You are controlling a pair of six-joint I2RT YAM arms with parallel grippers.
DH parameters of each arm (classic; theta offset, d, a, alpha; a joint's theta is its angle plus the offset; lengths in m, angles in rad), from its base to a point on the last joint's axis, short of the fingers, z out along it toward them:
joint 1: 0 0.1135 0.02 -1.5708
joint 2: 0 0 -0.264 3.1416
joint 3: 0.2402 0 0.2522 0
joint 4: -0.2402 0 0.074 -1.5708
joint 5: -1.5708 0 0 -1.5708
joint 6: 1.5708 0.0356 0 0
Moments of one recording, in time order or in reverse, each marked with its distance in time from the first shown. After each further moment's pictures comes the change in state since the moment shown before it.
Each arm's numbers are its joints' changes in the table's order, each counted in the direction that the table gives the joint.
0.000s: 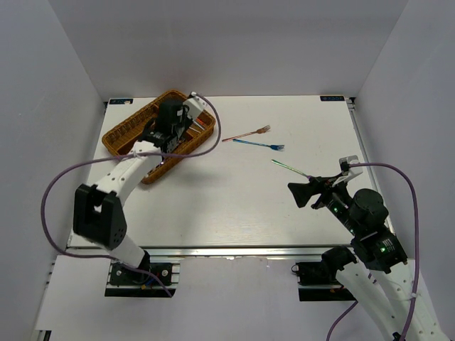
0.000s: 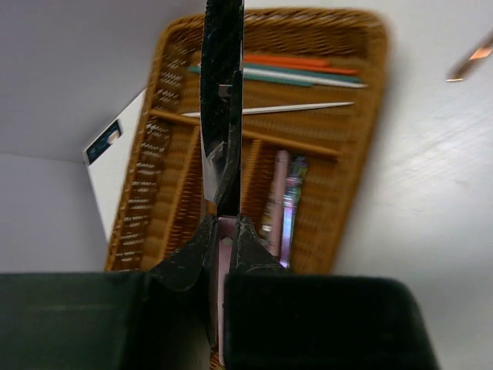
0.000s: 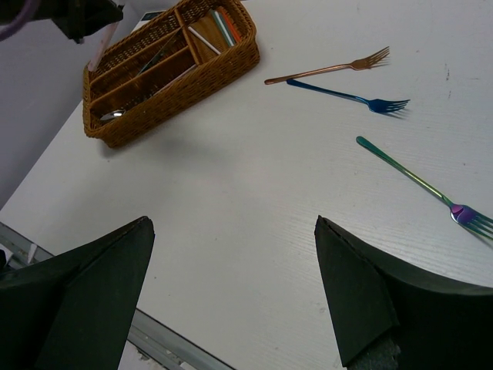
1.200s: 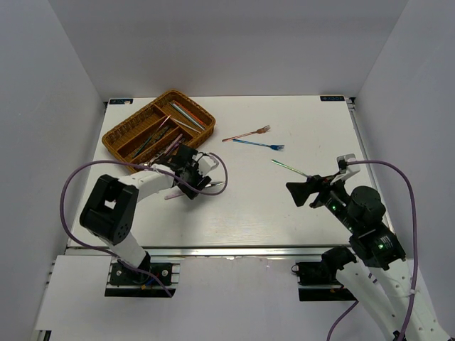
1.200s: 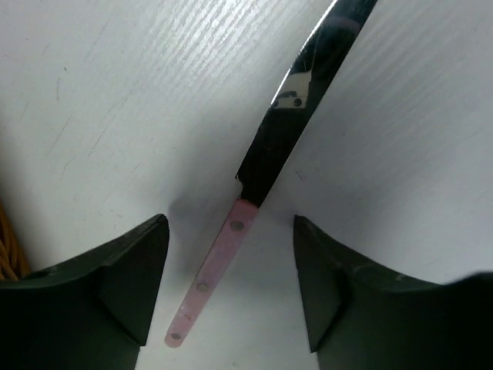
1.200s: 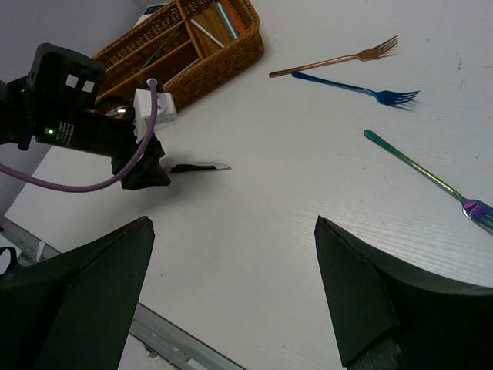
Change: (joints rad) left arm -0.072 0.088 -0.390 -0.121 -0.278 -0.109; right arm 0.000 0.032 0.000 0.008 0.013 0.024
